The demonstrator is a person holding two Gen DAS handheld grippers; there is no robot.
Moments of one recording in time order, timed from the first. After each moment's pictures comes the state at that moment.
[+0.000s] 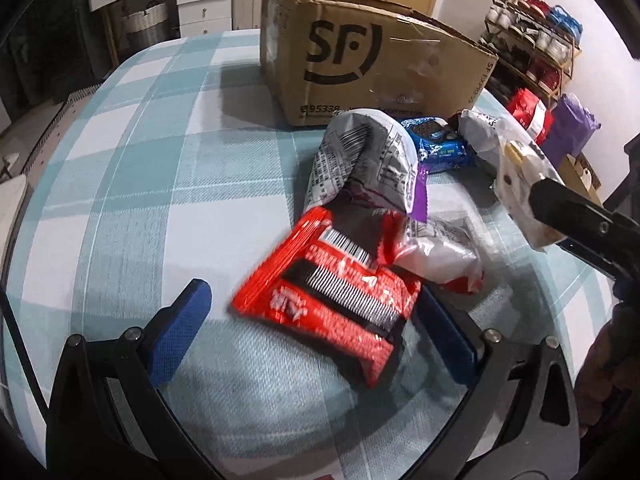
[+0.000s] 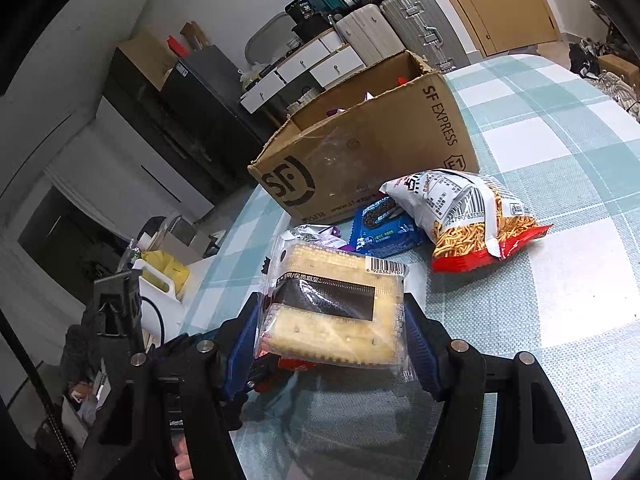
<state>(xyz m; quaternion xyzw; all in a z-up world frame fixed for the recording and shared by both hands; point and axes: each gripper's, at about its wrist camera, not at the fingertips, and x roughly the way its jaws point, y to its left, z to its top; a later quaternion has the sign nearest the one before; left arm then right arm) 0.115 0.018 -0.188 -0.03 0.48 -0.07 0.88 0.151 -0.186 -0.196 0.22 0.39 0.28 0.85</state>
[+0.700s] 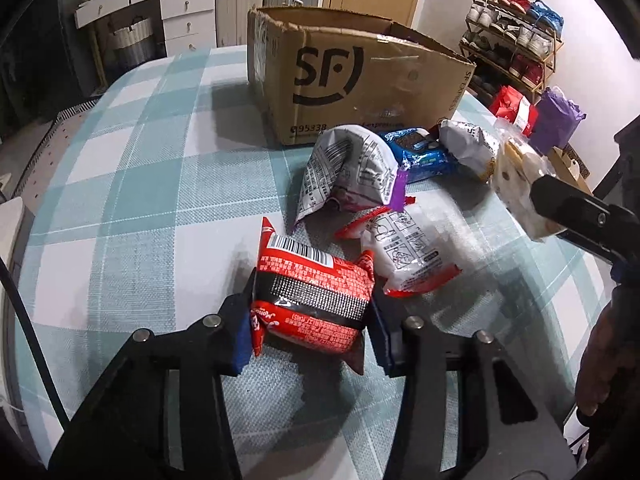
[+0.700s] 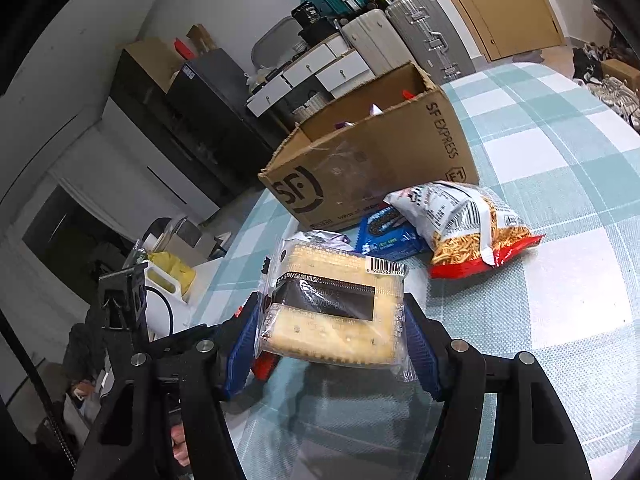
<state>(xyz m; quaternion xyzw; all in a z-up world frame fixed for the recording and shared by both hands) 0.106 0.024 -0.169 -0.02 0.46 -0.09 0.88 0.144 -0.192 -0.184 0.22 0.38 0.29 0.85</state>
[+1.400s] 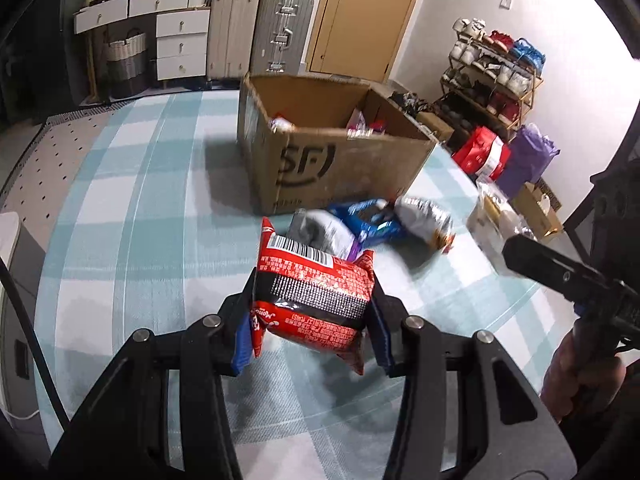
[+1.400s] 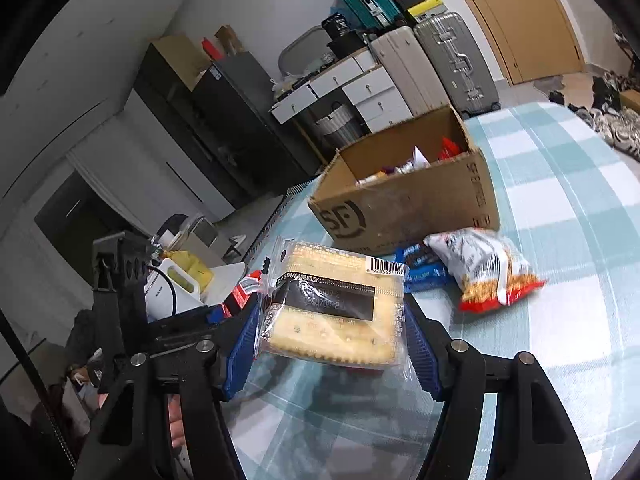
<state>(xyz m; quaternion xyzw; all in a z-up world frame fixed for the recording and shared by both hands) 0.100 0.034 -0.091 -0.07 0.42 -0.13 0.90 0.133 -0.192 -0.135 0.19 0.34 0.32 0.86</state>
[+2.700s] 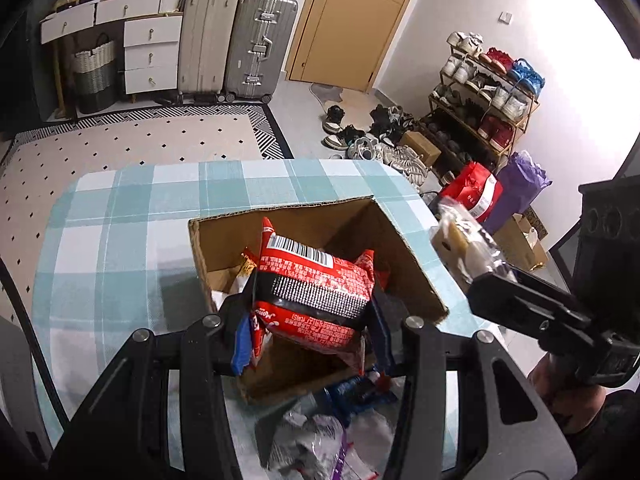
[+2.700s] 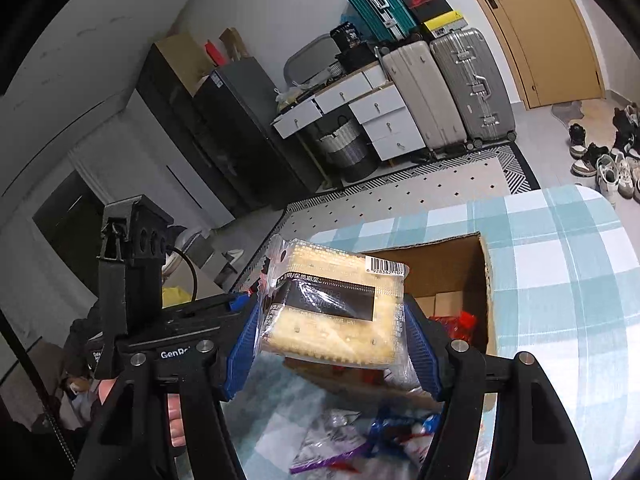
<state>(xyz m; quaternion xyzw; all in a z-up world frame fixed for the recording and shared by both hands) 0.323 0.015 -0.022 -0.08 0.42 -0.17 0.89 0.301 -0.181 -0.056 0.18 0.34 0.33 0.87</state>
